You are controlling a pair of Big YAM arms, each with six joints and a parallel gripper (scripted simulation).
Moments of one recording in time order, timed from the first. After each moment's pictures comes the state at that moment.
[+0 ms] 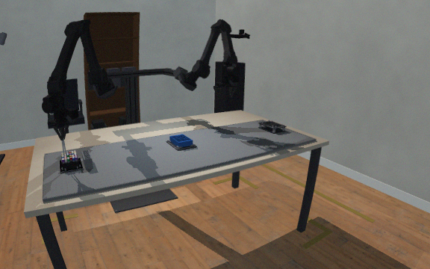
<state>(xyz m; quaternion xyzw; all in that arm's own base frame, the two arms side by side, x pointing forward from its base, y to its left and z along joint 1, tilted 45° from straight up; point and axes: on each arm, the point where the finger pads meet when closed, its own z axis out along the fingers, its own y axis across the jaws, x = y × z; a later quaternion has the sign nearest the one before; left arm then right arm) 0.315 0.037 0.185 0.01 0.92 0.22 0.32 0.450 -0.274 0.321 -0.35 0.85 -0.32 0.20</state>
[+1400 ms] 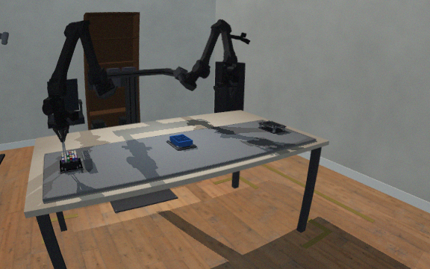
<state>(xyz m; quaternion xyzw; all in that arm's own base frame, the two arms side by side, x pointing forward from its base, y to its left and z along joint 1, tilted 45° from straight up) 0.315 0.037 0.185 0.01 0.92 0.22 0.32 0.456 -0.278 0.315 -0.35 0.85 -0.33 0.20</state>
